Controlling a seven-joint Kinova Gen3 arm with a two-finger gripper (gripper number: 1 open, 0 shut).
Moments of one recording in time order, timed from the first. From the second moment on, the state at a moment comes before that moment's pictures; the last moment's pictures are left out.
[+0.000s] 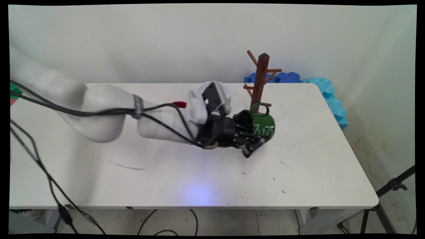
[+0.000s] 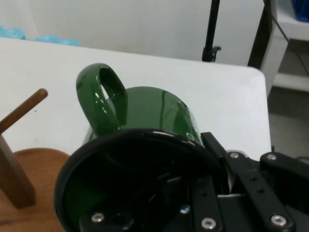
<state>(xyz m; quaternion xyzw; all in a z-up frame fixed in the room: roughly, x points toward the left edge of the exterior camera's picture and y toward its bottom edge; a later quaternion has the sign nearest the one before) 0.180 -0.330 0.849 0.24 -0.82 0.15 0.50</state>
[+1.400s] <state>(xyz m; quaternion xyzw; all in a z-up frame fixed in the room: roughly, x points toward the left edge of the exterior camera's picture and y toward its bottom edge) 0.280 -0.310 0.861 0.23 -0.92 0.26 0.21</state>
